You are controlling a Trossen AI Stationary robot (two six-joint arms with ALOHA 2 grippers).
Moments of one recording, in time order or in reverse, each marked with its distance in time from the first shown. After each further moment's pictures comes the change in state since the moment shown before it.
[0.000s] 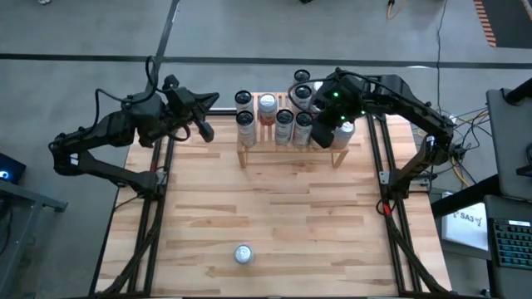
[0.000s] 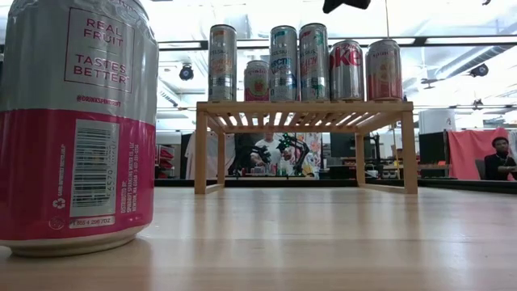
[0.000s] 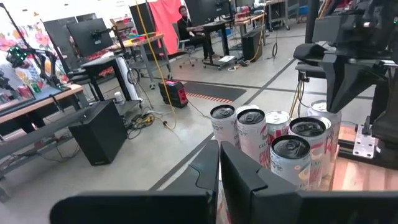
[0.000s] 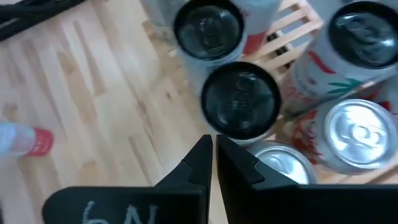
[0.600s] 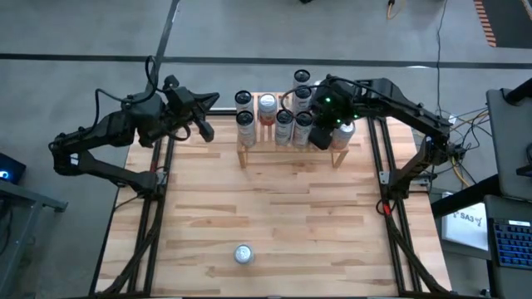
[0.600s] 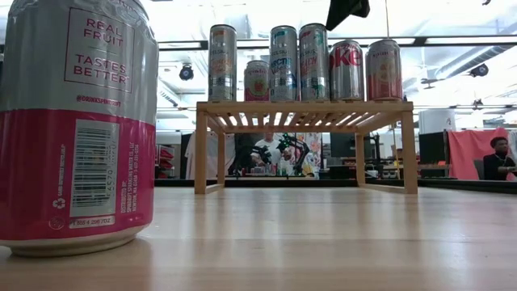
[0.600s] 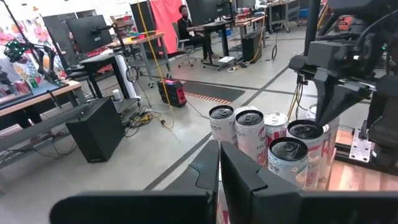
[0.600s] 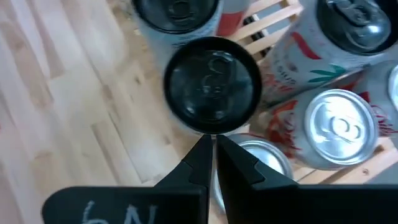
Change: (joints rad) left arm 0.000 0.000 0.000 0.000 0.000 -0.031; right arm -0.008 0.000 -0.084 0.004 0.077 -0.060
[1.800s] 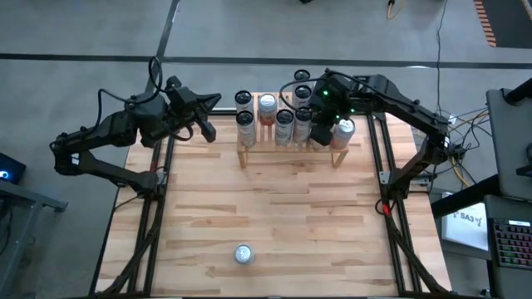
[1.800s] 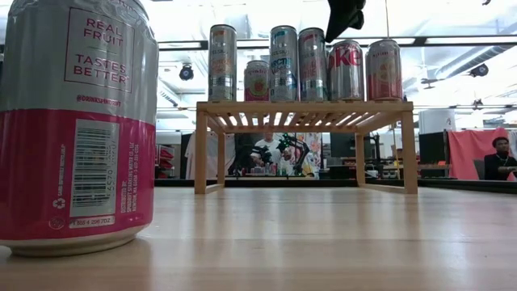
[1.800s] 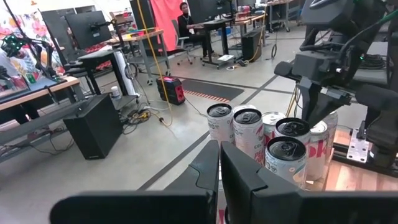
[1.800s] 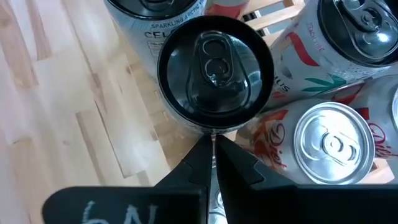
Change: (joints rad) left arm 0.000 0.012 0.000 0.001 0.000 -0.023; right arm -0.082 -0.006 -0.071 0.052 -0.057 -0.161
